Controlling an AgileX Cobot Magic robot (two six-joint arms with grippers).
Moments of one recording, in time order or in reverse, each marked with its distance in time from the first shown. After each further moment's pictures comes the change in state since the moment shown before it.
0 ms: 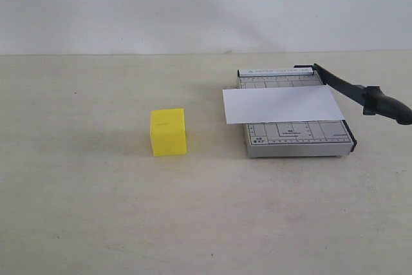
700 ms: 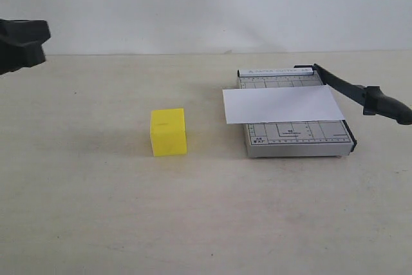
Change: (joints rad) left arm -0.186 1.004 -0.471 0.775 -0.319 -0.502; right arm 0.000 -0.021 0.000 0.000 0.002 0.000
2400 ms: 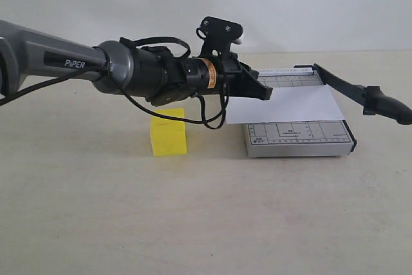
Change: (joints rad) left arm -0.487 1.120 -1.014 0.069 0.151 -0.029; right arm 0.000 -0.023 0.000 0.006 0.004 0.002
